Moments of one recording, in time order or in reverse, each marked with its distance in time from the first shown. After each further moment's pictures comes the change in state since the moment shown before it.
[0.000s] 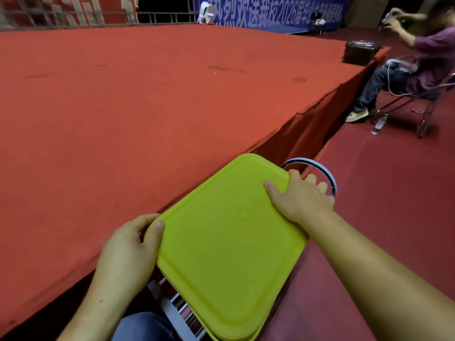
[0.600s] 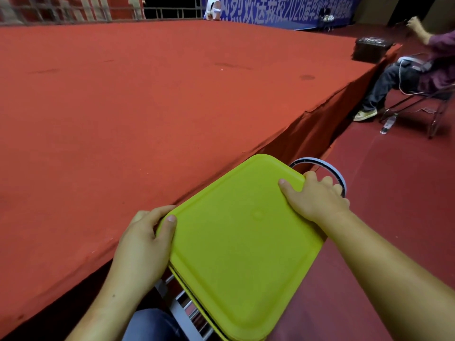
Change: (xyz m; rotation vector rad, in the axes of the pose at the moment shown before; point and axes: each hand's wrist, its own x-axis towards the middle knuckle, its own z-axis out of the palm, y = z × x) left_hand 0.007 -0.001 0.009 -0.089 0.007 0.058; right_hand 0.005 0.004 -0.006 0.031 -0.037 0.054
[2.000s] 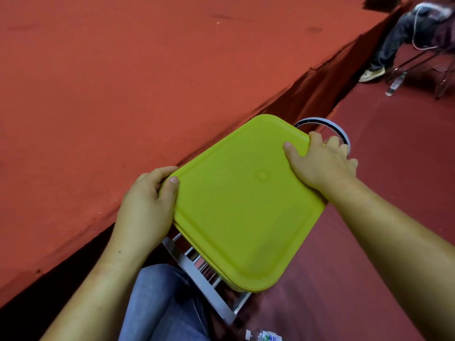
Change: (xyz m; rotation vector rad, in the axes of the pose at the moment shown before) left_hand -0.002 -0.002 -0.006 0.045 -0.062 0.014; right_hand -0.012 0.005 0.016 -0.057 0.106 -0.048
